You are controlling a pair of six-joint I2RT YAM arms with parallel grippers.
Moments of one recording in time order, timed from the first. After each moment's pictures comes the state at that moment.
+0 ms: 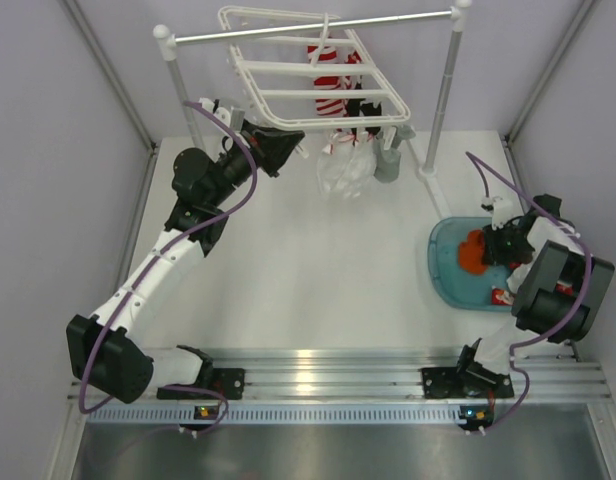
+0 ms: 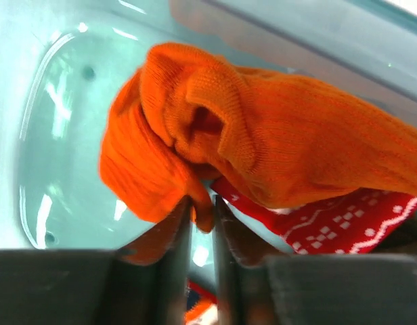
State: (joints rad) left arm -0.40 1.29 1.18 0.46 0.44 -0.36; right arm -0.46 1.63 0.99 -0.63 -0.40 -0.74
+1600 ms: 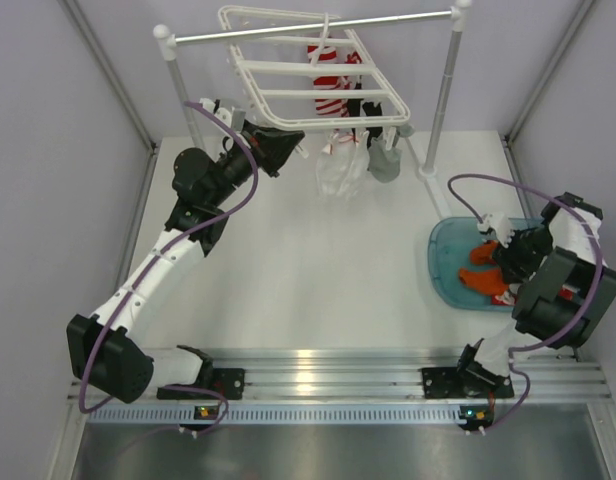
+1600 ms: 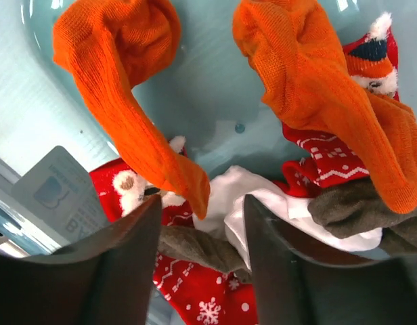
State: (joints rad) left arm -0.40 1.29 1.18 0.46 0.44 -0.34; right arm -0.54 1.60 1.18 -1.16 -0.31 -1.51
